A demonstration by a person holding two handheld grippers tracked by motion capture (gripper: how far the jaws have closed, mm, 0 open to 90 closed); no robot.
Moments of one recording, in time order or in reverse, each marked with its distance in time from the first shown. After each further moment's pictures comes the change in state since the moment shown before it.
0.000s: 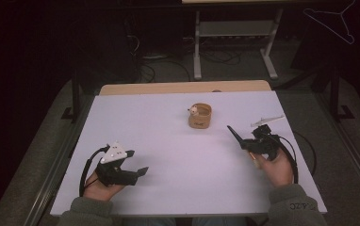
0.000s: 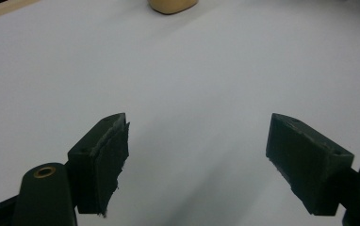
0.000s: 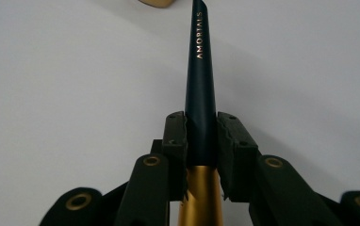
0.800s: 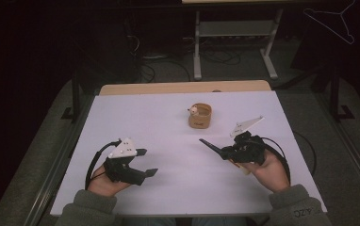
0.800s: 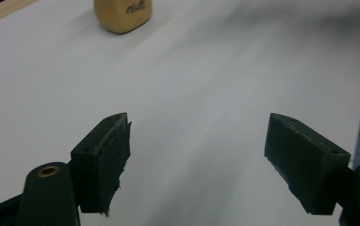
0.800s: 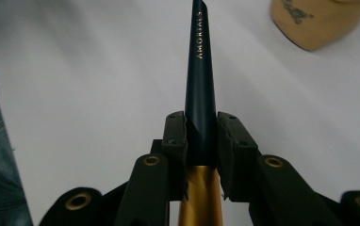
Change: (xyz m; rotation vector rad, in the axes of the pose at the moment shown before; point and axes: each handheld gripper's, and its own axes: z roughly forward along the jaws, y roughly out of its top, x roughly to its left) left arm -0.013 0.032 0.005 0.009 -0.158 0.089; right arm 0.067 0.020 -0.017 0.030 0.252 -0.330
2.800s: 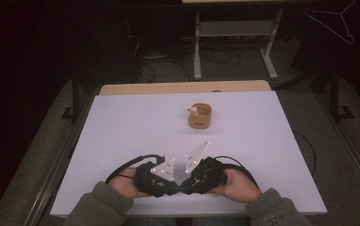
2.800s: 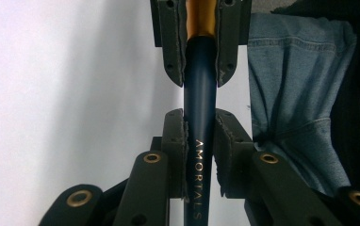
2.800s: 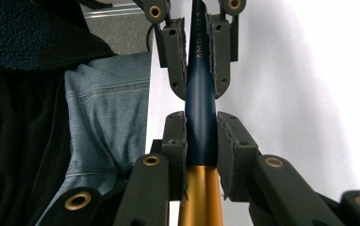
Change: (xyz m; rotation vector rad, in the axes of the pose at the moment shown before) left arm -0.051 0.030 0.052 0.322 -0.360 0.393; right arm 0.092 0.033 0.065 0.096 0.374 -0.468
